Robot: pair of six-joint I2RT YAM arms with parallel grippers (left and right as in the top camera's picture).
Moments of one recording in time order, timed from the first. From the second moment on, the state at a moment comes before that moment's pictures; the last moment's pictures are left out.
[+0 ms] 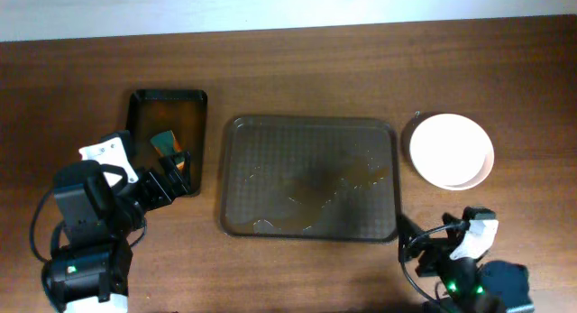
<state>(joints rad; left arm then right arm) 0.16 0.88 0.87 -0.63 0.37 -0.33 0.11 0.05 0.48 -0.80 -0.09 0.38</state>
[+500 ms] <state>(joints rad) 0.16 0.88 0.87 -0.63 0.37 -0.33 0.04 0.01 0.02 -0.03 -0.08 0.31</state>
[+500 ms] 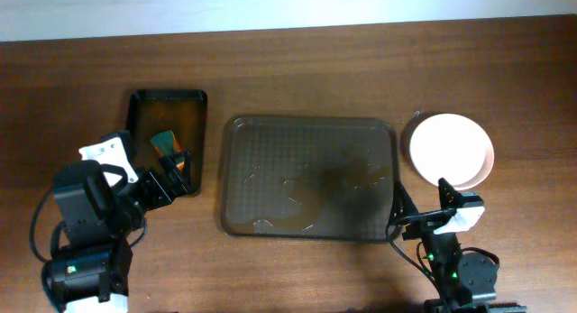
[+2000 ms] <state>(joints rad) 0.16 0.50 0.24 -0.13 0.56 -0.03 0.04 0.01 0.01 -0.07 -0.04 0.01</state>
